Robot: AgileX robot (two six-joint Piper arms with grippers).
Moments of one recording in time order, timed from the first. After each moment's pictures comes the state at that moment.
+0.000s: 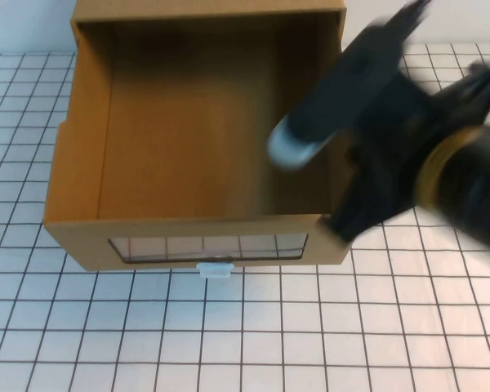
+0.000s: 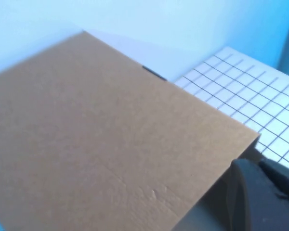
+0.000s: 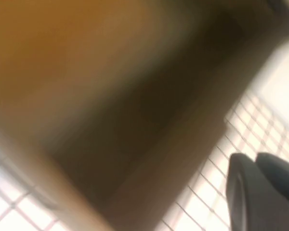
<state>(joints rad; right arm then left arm) 1.14 1.31 -1.22 -0.99 1.01 0.62 -0.22 1.75 -2.41 -0.49 1.27 0.47</state>
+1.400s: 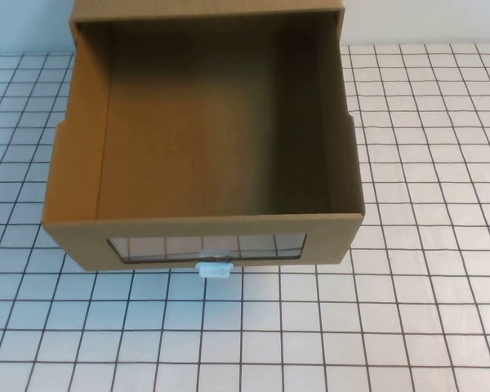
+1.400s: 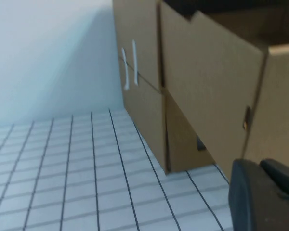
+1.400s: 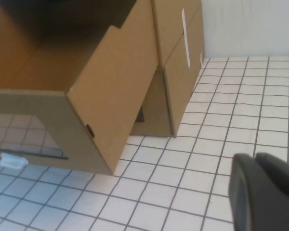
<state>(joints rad) 0.44 0.21 -0.26 -0.04 0.27 0.25 -0.23 -0.01 0.02 -0.38 0.05 0.48</state>
